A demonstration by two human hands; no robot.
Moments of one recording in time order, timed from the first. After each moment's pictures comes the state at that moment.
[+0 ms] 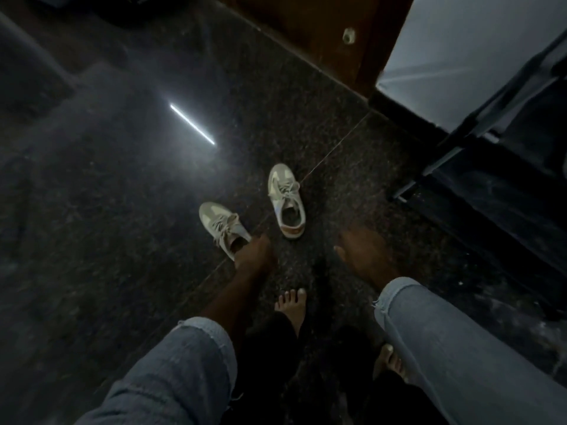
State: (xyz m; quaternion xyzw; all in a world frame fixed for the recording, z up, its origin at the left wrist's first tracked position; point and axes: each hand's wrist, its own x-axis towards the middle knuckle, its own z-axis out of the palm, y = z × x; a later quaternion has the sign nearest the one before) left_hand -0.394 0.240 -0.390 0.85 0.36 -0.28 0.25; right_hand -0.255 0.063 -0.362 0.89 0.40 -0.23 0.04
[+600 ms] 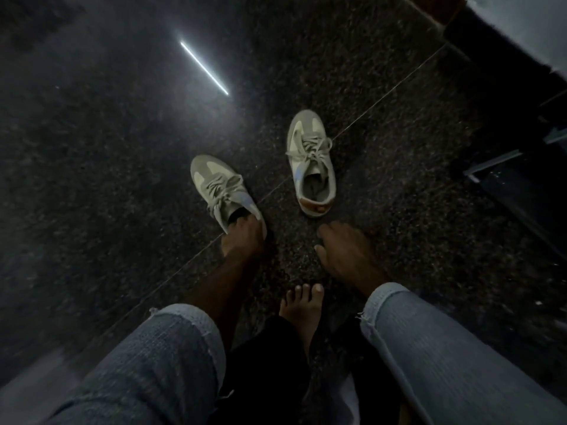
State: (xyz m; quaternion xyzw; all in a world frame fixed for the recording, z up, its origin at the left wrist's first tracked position) left_hand -0.409 0.287 -0.558 0.83 0.42 -0.30 0.22; right_hand -0.280 0.136 -0.534 0.83 0.46 -0.32 0.03
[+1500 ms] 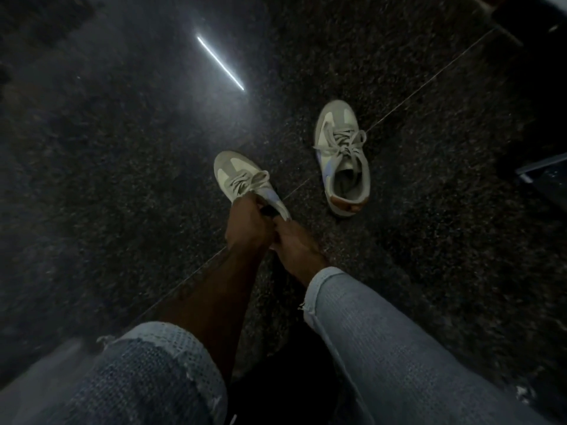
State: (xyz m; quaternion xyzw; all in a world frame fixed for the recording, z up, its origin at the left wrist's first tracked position) left_hand -0.421 0.316 -0.546 0.75 0.57 -0.02 0.32; right_hand -0.367 0.236 -0.592 0.78 0.48 -0.38 -0.12
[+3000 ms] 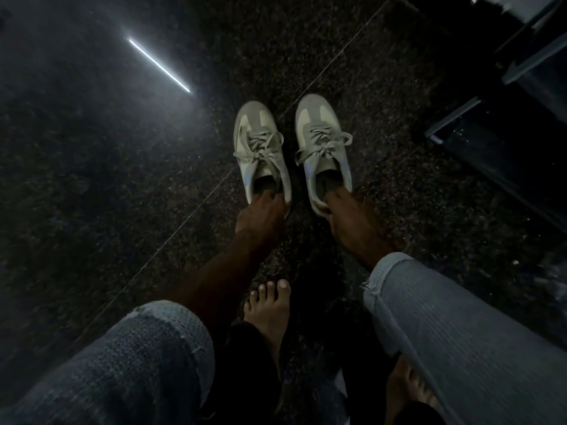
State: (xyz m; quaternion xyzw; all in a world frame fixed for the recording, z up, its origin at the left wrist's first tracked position) left_hand -0.316 0.222 -0.581 0.93 0.20 -0.26 0.18; right_hand -0.215 0.069 -0.602 0.88 0.43 -0.19 -0.03
